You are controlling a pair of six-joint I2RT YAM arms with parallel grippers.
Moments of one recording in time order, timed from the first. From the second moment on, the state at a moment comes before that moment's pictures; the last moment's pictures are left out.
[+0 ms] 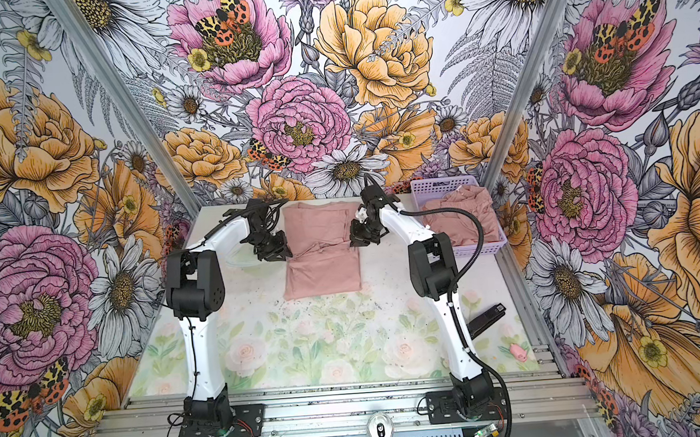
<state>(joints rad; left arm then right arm) -0.14 2.23 1.84 -0.98 0.36 -0.42 0.32 2.45 2.21 -1.00 -0.50 0.43</state>
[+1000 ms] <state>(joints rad) -0.29 2.09 1.59 -0.86 0.29 -0.48 0.47 2.34 1.96 -0.85 -0.49 0.51</state>
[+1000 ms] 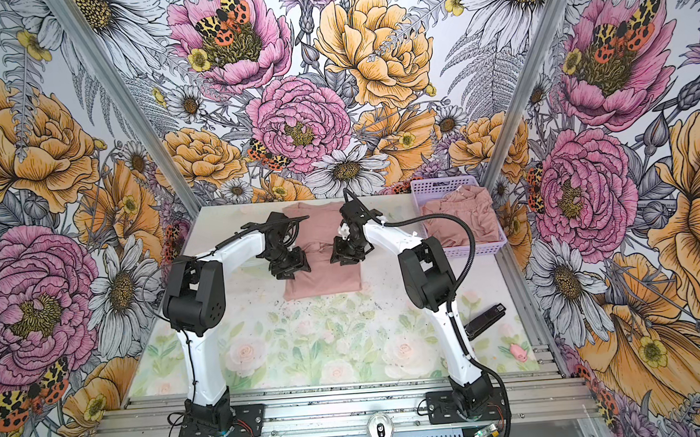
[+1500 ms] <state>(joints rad) -0.22 2.24 1.84 -0.84 0.29 -0.48 0.40 2.52 2.29 -0.83 -0.46 0.55</state>
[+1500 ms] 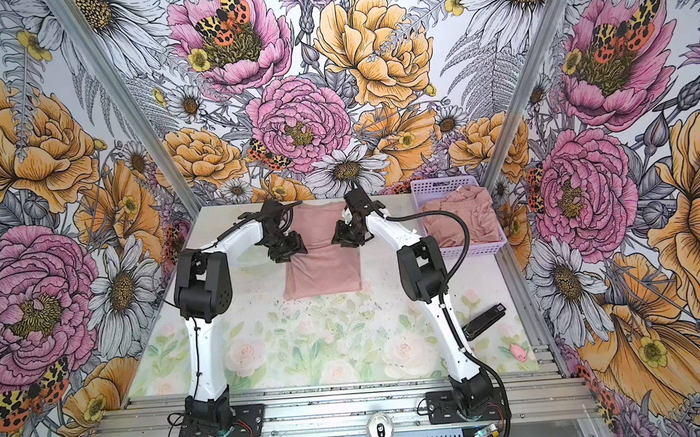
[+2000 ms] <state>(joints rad) -0.16 2.10 1.71 -0.81 0.23 -0.48 0.36 2.41 2.09 -0.81 -0.45 0.54</state>
